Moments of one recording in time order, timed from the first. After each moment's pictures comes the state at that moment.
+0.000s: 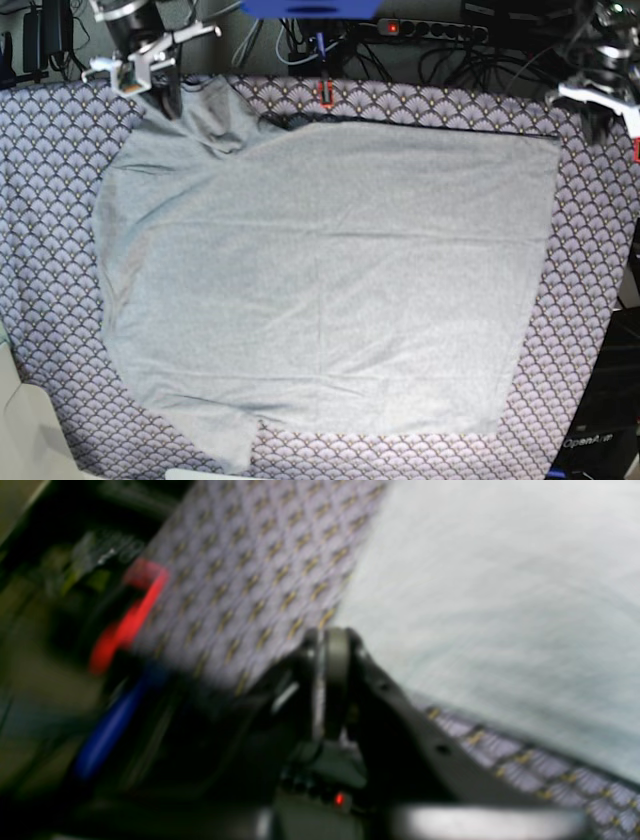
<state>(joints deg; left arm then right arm) 38.6 -9.3 -39.7 112.4 -31.5 -17.1 28.5 -48.9 8.6 8.1 110.3 6.4 15.7 1.0</state>
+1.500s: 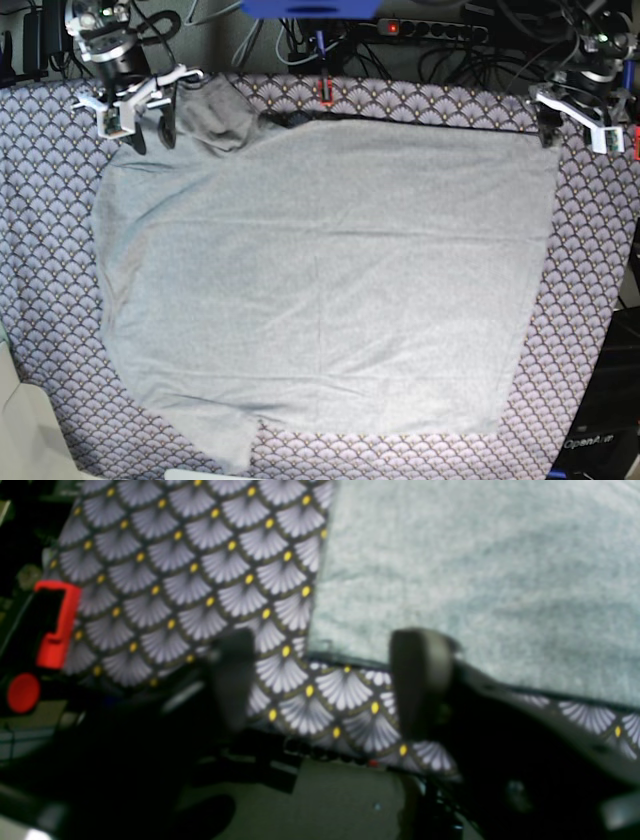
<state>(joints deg) 22.2 0.2 -49.1 98.9 -8.5 -38.6 31.1 -40.2 8.6 11.0 107.1 7.3 17.0 -7.4</state>
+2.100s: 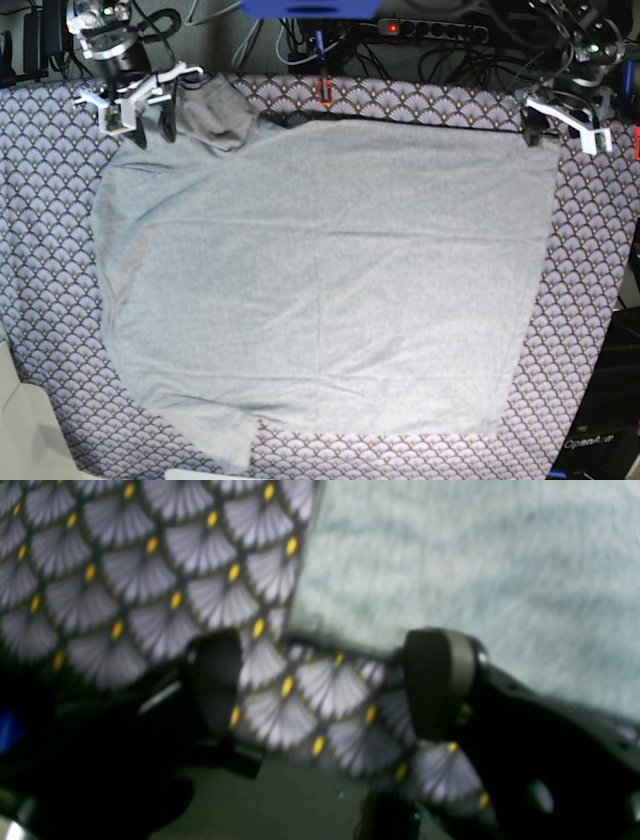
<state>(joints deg) 17.6 0.0 -49.3 89.7 -8.5 -38.5 31.2 -40.2 8.6 11.1 104.7 7.3 17.0 -7.4</state>
